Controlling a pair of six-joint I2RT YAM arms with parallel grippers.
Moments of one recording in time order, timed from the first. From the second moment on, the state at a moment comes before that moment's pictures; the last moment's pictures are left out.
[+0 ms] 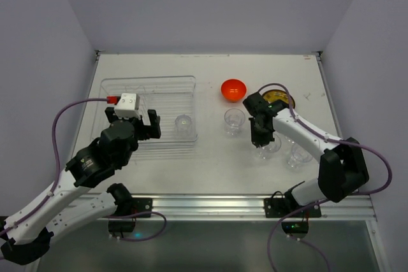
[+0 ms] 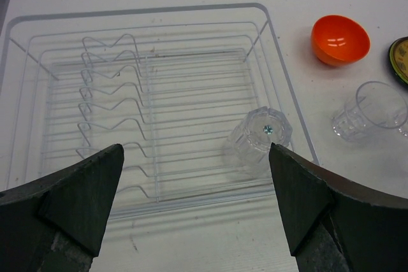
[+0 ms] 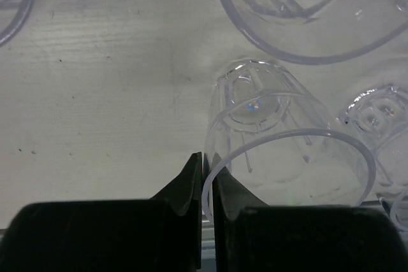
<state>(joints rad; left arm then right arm) -0.84 0.66 0.89 -0.59 -0.68 -0.33 0.52 1.45 1.05 -1.00 0.18 0.53</state>
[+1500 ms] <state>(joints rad) -0.84 1.33 1.13 -0.68 -0.62 -0.81 0.51 0.82 1.05 -0.97 0.19 0.42</state>
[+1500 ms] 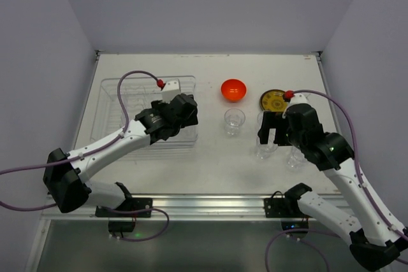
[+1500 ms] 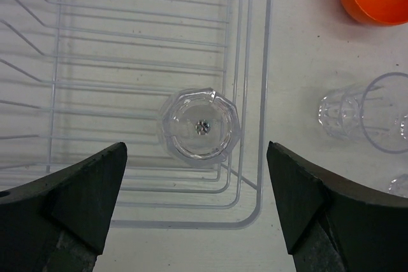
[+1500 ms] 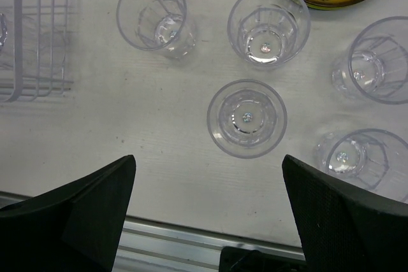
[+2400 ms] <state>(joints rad) -0.73 1.60 1.11 -0.58 -0.50 -0.91 0.51 0.68 0.98 -0.93 0.08 0.40</state>
